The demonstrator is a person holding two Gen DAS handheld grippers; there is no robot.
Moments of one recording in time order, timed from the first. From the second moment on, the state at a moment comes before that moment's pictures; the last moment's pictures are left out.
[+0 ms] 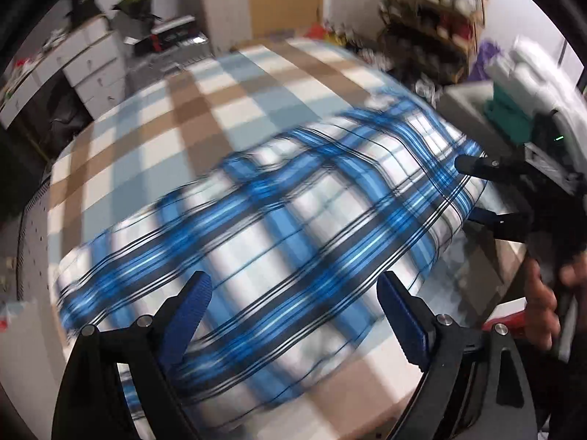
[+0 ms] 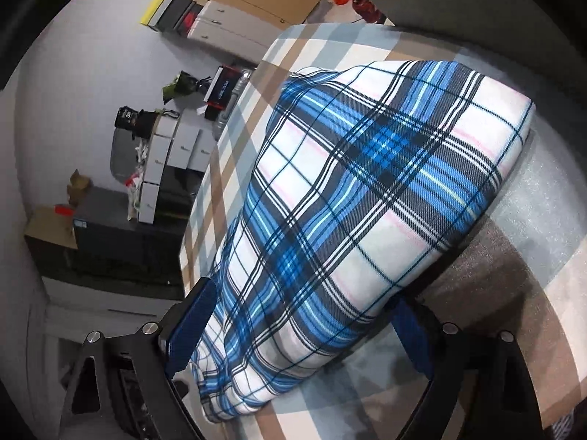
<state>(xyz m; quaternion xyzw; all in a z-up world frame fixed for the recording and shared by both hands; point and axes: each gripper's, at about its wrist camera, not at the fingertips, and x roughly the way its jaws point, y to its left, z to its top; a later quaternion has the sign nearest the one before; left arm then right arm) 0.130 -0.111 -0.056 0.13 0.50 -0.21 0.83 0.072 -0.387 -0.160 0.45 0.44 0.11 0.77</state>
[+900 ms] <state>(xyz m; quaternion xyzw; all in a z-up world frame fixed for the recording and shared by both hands) 0.156 -0.088 -0.116 0.13 0.55 -0.15 0.81 0.088 -0.382 -0.164 0.42 0.41 0.09 0.80</state>
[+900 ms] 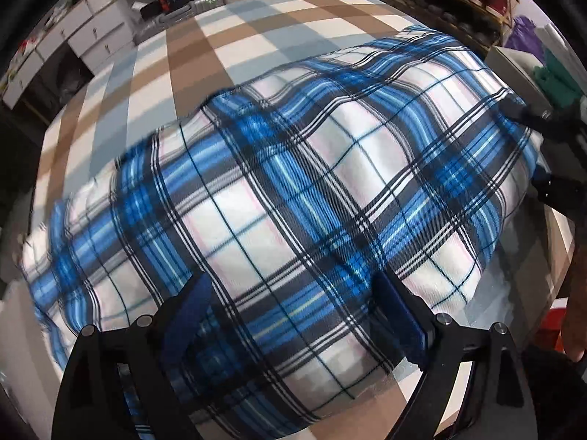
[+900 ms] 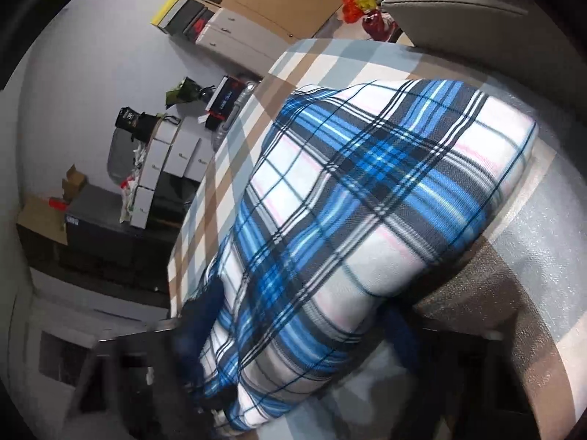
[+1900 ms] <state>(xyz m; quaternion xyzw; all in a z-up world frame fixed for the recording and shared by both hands) 0.138 -0.115 -0.114 0.11 0.51 -0.24 0.82 0.086 -0.376 -0.111 0.25 0.36 0.06 0.90</state>
